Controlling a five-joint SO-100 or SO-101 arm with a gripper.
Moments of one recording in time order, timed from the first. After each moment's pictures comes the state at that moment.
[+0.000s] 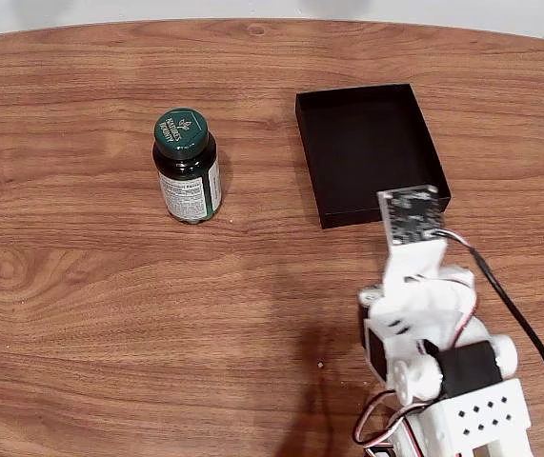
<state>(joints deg) -10.1 174.9 174.5 44.3 182.5</state>
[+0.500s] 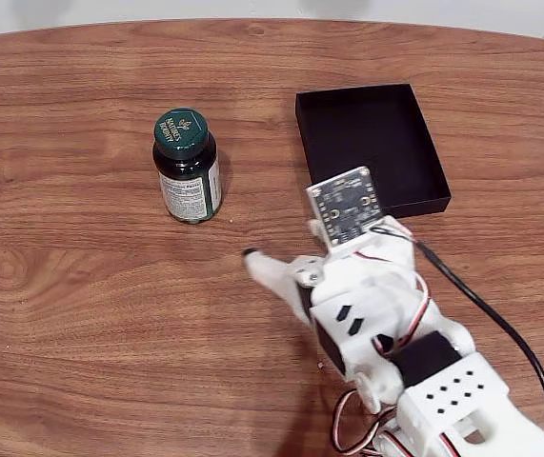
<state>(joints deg) -24.7 155.7 174.6 4.1 183.3</state>
